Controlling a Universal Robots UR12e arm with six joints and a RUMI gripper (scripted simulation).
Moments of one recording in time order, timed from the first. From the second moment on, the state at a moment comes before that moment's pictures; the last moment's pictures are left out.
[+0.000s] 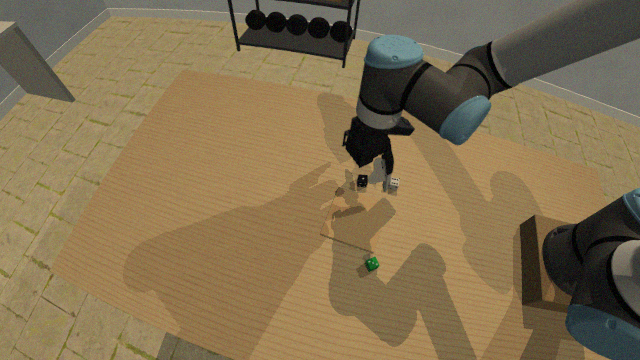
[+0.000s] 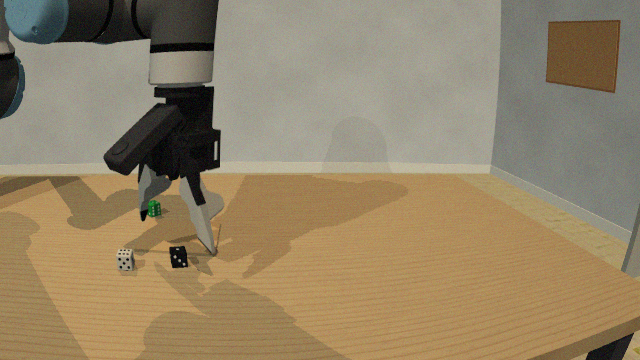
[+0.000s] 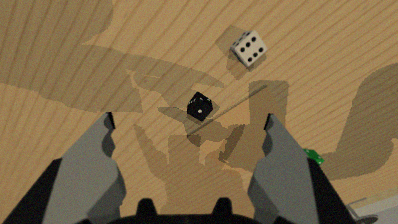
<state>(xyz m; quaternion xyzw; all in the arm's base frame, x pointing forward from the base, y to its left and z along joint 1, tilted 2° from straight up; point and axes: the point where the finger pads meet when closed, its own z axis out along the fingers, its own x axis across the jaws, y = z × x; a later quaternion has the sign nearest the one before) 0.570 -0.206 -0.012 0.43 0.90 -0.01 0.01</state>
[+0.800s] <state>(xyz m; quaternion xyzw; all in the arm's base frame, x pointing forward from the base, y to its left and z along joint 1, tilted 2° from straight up) 0.567 -0.184 -0.015 0.43 0.90 -0.01 0.01</state>
